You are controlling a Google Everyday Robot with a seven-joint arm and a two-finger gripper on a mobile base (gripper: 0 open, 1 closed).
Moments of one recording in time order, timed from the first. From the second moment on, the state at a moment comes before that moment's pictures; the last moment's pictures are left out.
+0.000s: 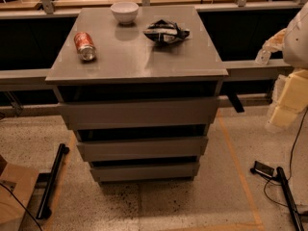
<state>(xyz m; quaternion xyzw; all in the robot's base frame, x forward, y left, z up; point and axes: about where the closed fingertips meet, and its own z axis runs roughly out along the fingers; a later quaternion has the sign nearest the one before) 0.438 -0.217 0.976 -0.60 0.78 -0.03 0.16</state>
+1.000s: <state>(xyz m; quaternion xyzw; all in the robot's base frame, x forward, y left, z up) 0.469 -0.216 0.946 -0.58 0.80 -0.01 0.17</state>
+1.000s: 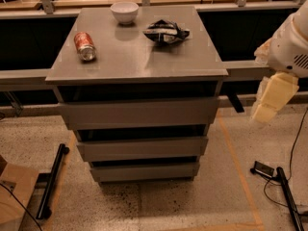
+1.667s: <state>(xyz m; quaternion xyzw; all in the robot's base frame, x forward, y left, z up) 0.488 -0.205 0.891 -0.56 0.81 0.03 0.17</state>
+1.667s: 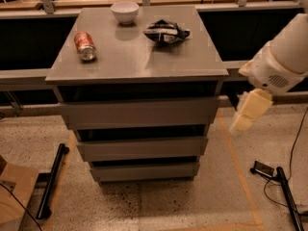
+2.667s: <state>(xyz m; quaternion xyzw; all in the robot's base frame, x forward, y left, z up) 0.567 -0.153 0.803 -0.58 0.78 0.11 0.20</state>
